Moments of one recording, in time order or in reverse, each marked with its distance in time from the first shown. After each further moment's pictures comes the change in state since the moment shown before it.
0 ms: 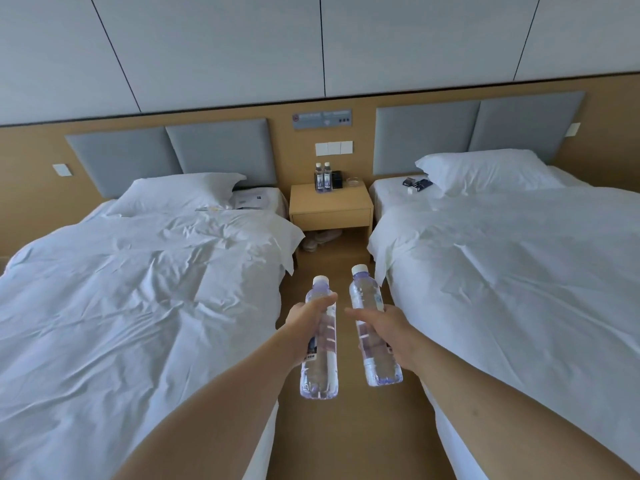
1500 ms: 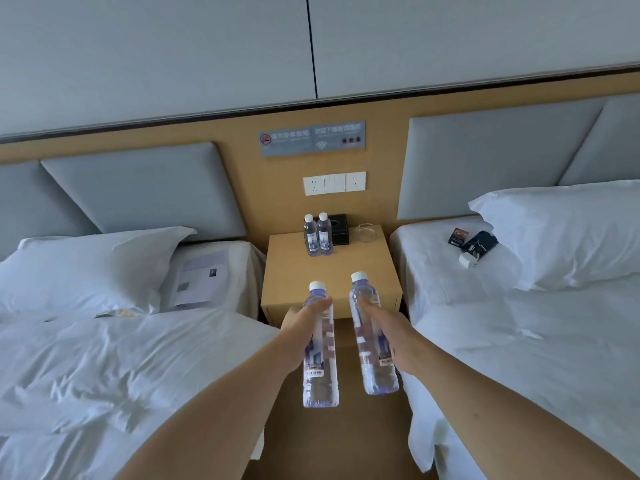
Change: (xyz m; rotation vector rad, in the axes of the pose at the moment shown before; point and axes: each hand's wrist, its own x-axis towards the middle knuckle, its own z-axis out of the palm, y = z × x) left_hand 0.744 0.428 0.038 0.037 0.175 -0.100; right_hand 0.778 -0.362 -0.085 0.205 -0.092 0.191
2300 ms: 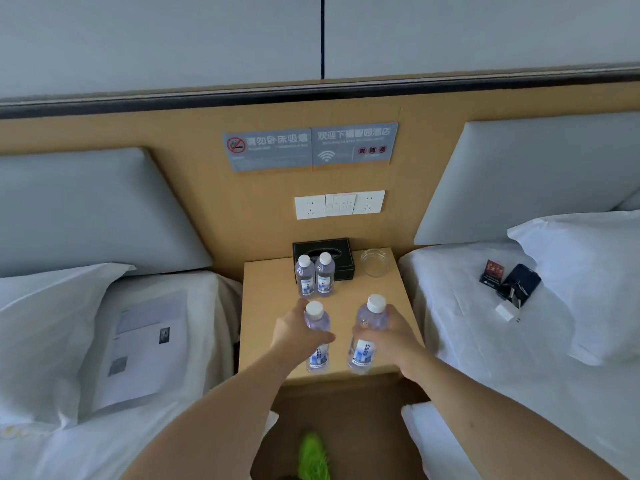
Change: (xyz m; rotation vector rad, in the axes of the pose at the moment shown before) left_hand 0.326 0.161 -0.006 0.582 -0.095 0.301; right_hand 0.307 -0.161 0.038 -0.325 0.203 -0.091
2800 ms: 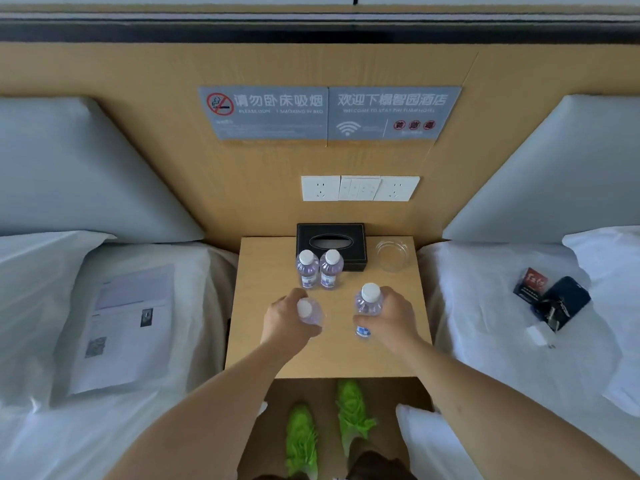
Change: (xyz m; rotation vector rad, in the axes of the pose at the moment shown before) left_hand 0.105 -0.016 0.013 0.114 0.084 -0.105; right_hand 0.134 -0.024 0.002 -0.439 0.052 -0.076
